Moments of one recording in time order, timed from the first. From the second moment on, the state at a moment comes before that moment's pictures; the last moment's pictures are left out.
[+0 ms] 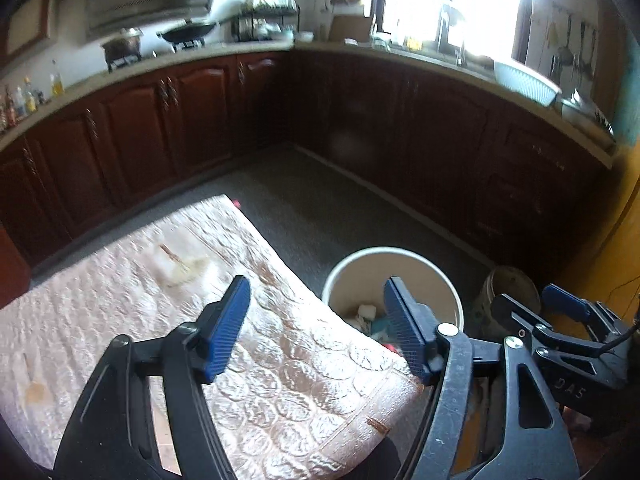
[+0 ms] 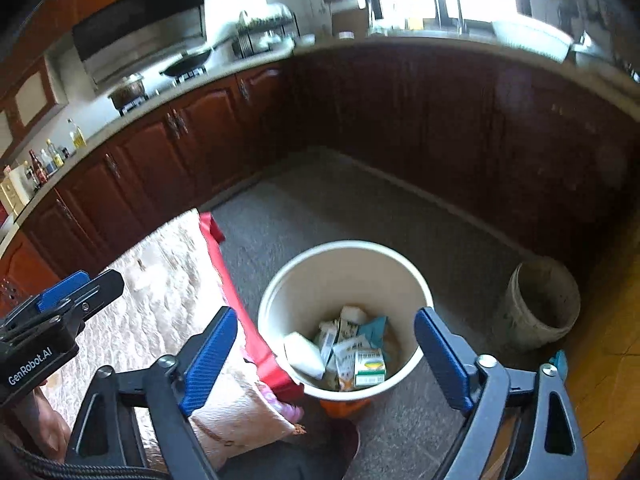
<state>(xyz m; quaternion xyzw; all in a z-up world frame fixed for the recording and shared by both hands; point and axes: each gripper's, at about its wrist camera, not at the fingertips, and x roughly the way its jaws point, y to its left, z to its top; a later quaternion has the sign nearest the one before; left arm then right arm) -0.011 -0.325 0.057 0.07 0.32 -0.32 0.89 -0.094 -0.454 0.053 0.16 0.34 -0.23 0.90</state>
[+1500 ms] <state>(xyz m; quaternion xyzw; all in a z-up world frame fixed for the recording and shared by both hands) -0.059 -0.240 0.120 0.02 0.21 -0.27 0.94 -0.148 -0.380 0.145 0.09 0.20 -0.24 0.95</state>
